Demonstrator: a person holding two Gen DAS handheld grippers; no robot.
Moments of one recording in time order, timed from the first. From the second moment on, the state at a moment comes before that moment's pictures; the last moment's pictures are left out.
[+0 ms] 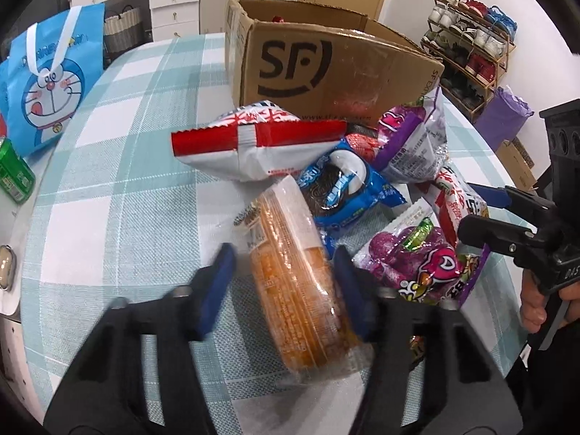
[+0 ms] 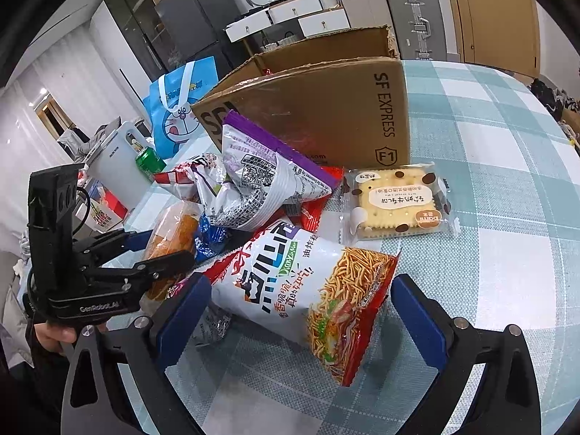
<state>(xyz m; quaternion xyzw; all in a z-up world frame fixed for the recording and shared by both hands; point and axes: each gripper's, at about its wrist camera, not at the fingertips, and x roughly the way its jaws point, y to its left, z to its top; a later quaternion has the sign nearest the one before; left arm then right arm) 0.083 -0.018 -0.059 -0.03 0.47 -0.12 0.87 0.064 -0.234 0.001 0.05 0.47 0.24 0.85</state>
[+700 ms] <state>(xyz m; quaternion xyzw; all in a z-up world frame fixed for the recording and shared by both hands) 0.074 -0.023 -0.047 0.00 0.45 -0.12 0.89 0.059 -0.239 0.013 0.04 0.45 0.25 0.86</state>
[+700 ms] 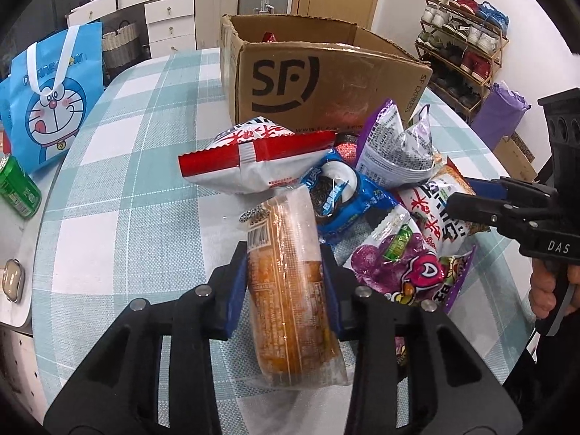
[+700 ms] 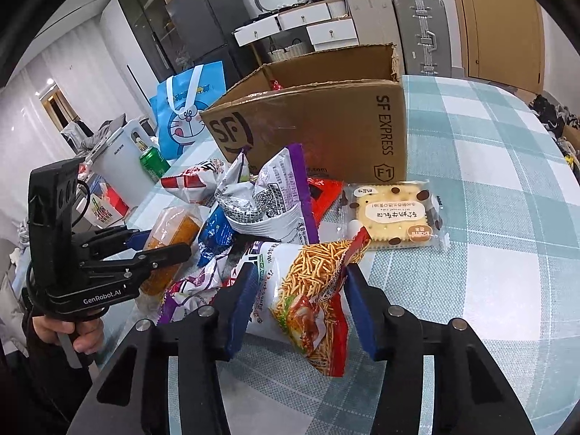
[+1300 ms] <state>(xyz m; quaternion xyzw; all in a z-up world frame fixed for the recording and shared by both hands) 0.075 -0.022 -0.047 0.00 0.45 -0.11 0.89 0.063 -0.234 -0.003 0.06 0.48 0.25 0.84</state>
